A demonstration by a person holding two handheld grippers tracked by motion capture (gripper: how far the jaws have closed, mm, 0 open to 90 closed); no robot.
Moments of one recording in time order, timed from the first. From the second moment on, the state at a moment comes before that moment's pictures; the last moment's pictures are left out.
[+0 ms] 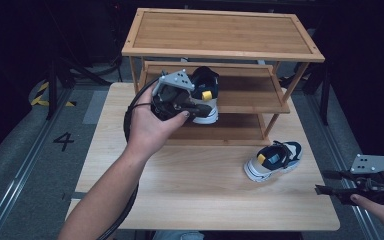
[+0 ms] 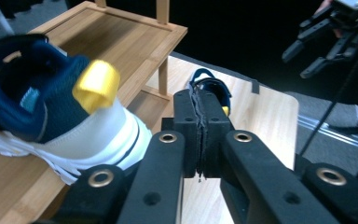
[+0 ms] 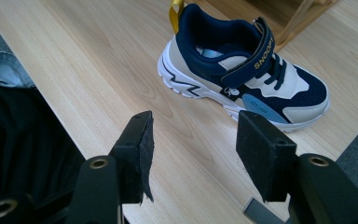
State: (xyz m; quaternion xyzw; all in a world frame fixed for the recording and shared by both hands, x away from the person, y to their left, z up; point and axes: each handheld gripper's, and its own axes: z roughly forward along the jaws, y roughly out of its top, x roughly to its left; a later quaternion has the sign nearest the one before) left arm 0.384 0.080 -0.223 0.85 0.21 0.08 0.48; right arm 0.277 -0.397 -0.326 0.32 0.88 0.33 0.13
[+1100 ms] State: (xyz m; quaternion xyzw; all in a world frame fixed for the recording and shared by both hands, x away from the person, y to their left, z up) left arm 0.438 0.078 -0.277 0.80 0.25 0.11 0.53; right arm 0.265 -0.399 -0.329 0.33 0.88 0.32 0.12
